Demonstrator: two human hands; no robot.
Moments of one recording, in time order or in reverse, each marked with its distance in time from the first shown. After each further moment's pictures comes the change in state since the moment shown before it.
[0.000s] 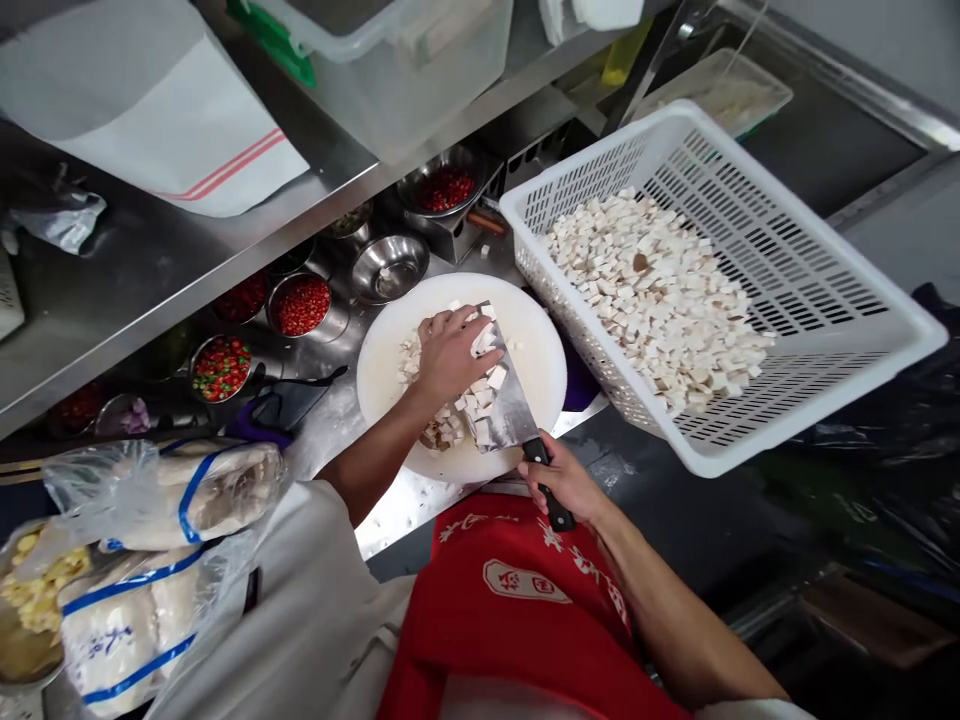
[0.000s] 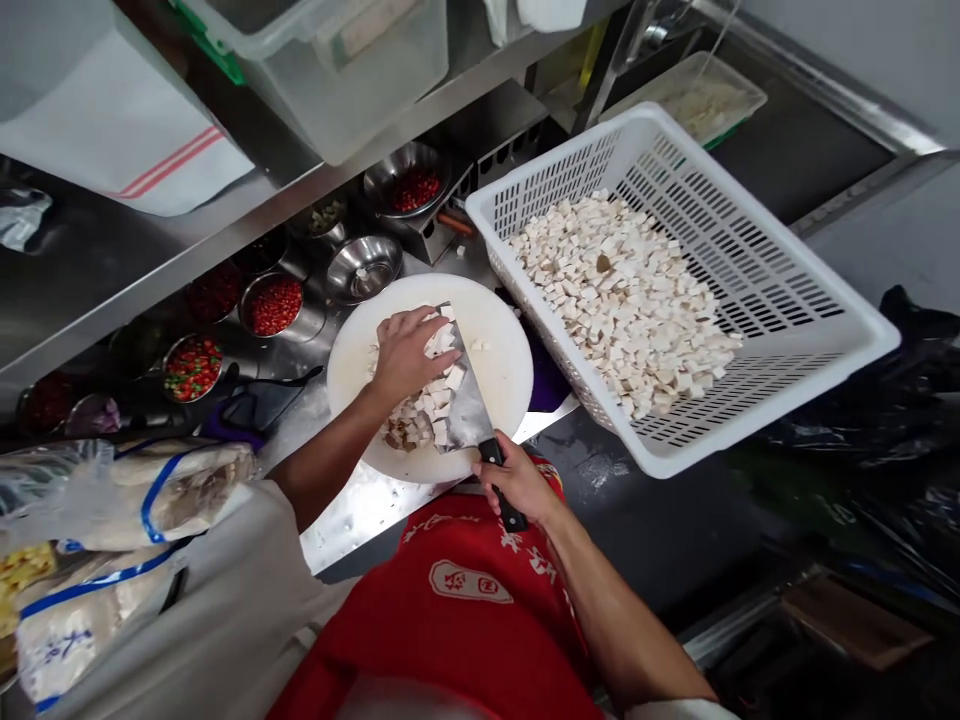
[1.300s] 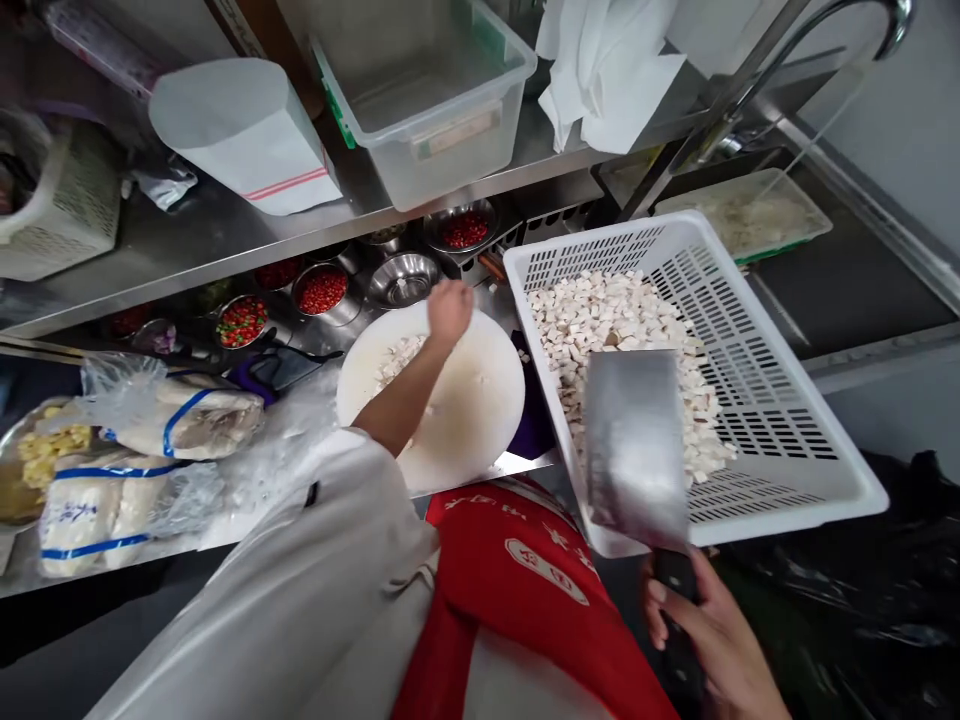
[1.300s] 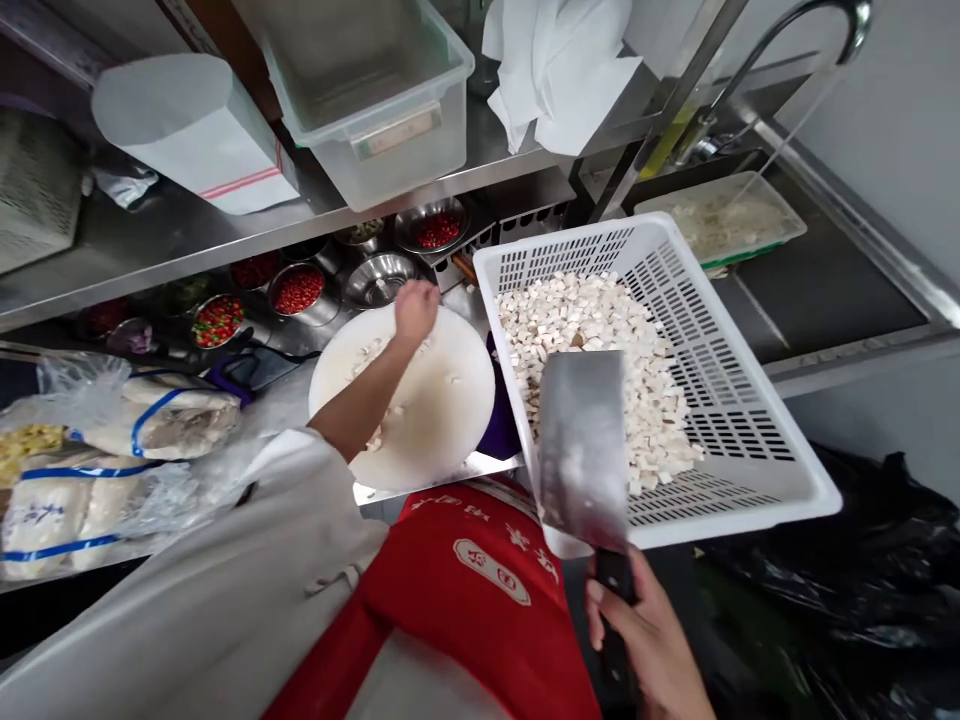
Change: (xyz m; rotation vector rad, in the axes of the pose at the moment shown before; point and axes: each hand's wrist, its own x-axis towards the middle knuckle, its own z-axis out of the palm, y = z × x) left_hand 0.133 0.013 0.044 -0.124 0.249 -0.498; right_hand -0.145 -0.090 -0.187 -0.179 0.336 -0.017
